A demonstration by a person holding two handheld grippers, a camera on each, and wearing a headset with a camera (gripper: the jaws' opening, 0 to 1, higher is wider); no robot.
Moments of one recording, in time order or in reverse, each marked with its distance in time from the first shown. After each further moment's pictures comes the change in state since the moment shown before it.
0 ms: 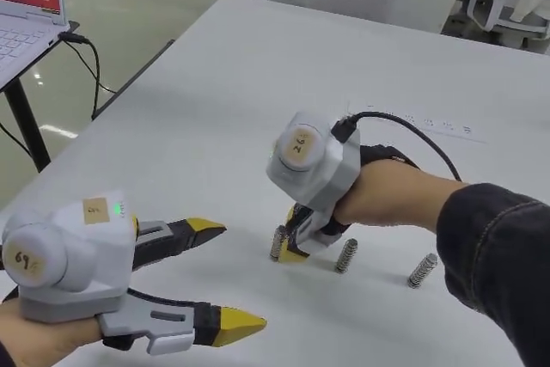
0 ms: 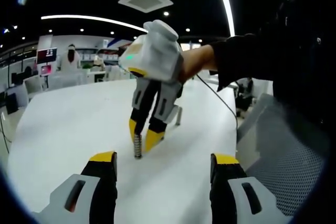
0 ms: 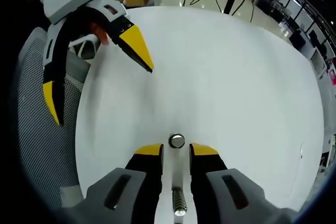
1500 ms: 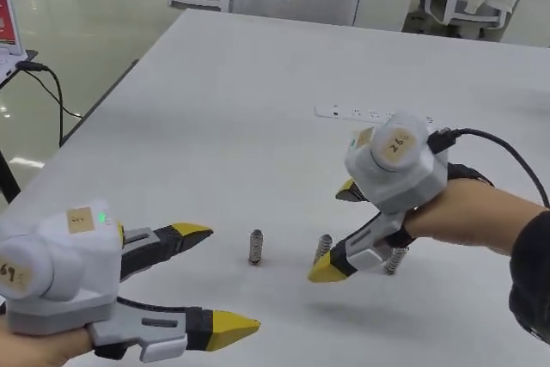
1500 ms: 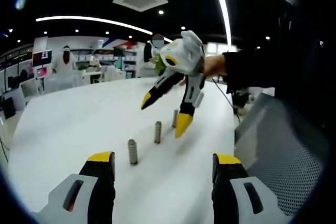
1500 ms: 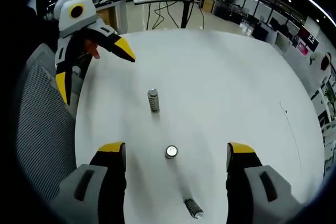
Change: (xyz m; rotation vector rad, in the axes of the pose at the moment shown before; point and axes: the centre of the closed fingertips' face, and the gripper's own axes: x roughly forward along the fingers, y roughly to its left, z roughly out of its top) left arm 0.010 -0.008 0.011 0.026 0.015 -0.030; right arm -0.057 -0.011 -0.059 0.248 -0.242 -0.196
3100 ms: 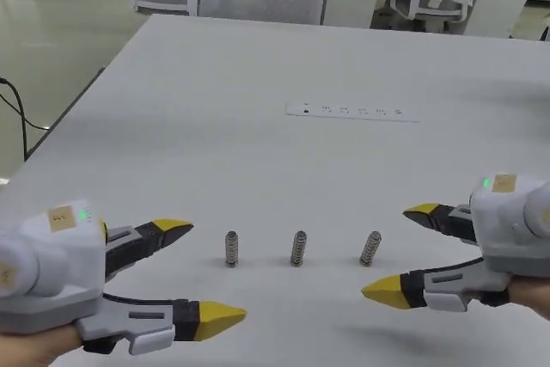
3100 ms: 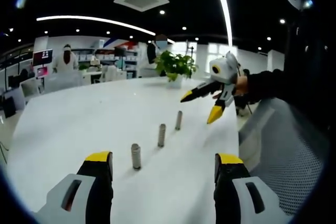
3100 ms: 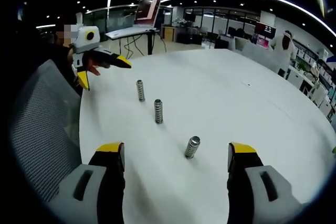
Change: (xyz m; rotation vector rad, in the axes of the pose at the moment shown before) left arm 0.011 0.009 0.002 -0.007 -0.003 0.009; right arm -0.069 0.004 -0.077 0.250 -0.293 -0.199
